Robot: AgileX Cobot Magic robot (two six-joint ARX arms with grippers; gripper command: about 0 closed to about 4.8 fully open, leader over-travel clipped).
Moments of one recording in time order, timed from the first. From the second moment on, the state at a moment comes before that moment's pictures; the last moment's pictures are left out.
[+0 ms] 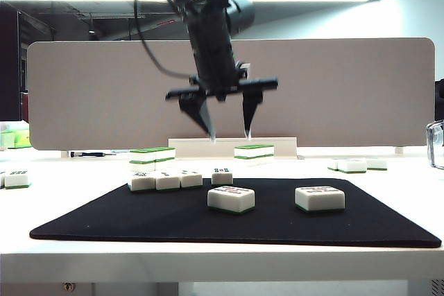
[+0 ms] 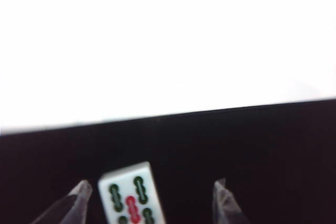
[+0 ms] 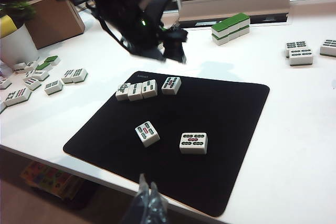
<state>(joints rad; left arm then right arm) -0.62 2.27 2.13 -0.88 -0.13 -0.36 0.04 0.01 0.73 -0.96 -0.46 0.16</state>
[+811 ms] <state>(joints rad) -0.53 2.28 2.17 -1.05 0.14 0.57 0.04 0.01 0.73 -0.96 -0.46 0.16</state>
